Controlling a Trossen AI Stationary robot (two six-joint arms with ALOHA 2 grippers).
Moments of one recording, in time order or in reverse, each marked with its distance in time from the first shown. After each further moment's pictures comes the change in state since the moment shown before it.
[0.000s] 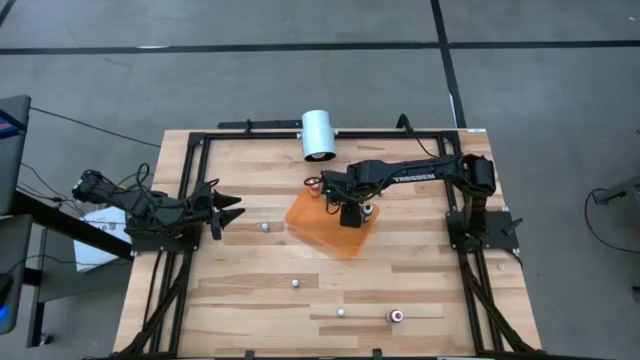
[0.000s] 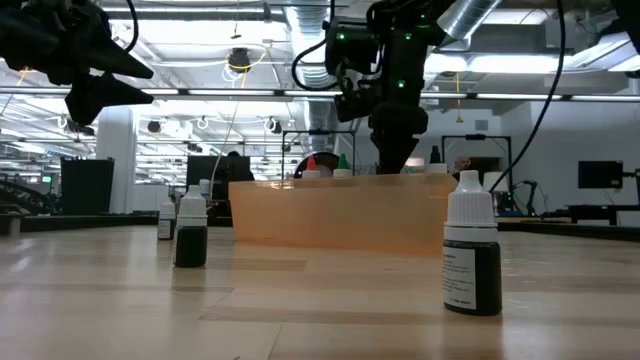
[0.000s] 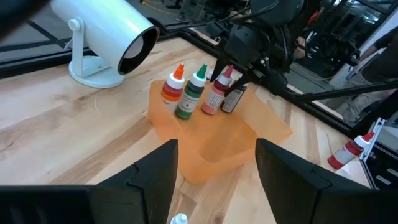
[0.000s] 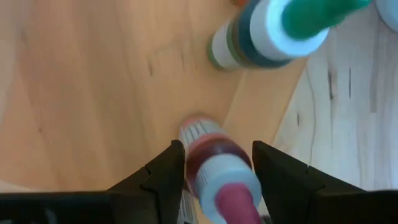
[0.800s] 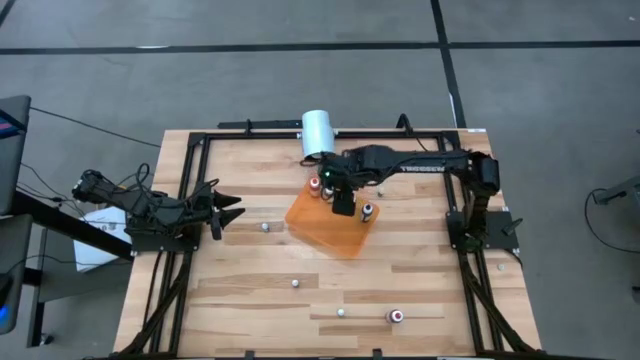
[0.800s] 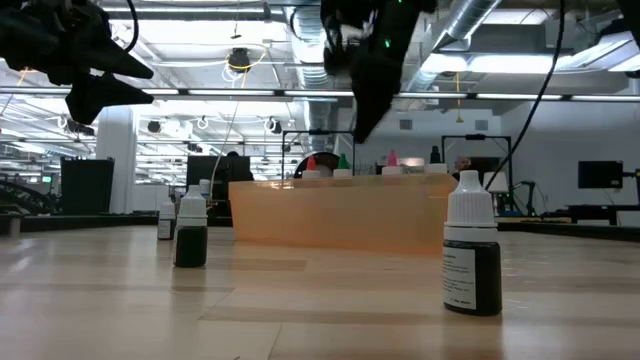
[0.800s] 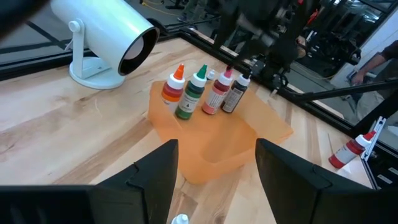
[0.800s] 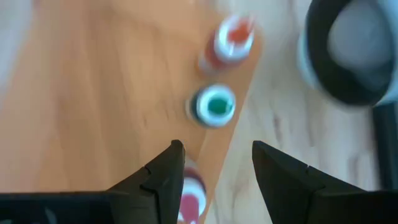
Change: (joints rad) left arm 0.000 0.000 0.000 0.000 -0.002 0.010; right arm -0.027 -0.037 0.174 -0.052 0.003 -0.035
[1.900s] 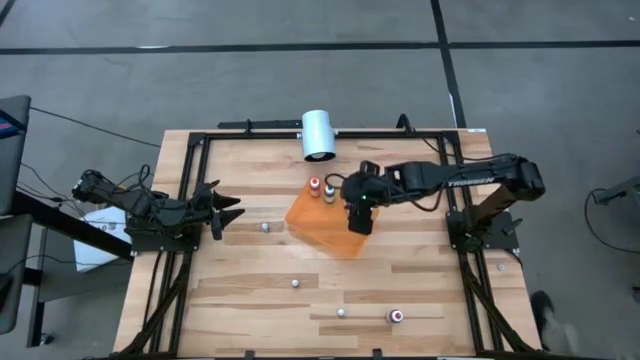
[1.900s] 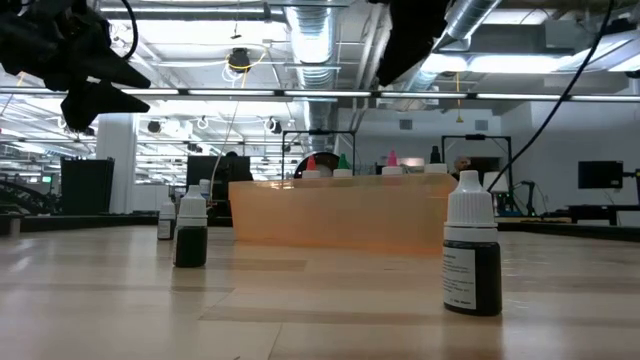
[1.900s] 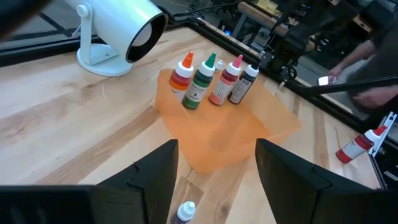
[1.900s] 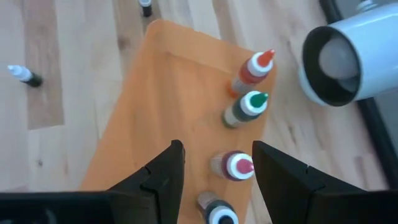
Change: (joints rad) left arm 0.000 0.000 0.000 -0.059 0.000 -0.054; right arm 0.200 -0.311 -0.198 0.110 0.097 0.183
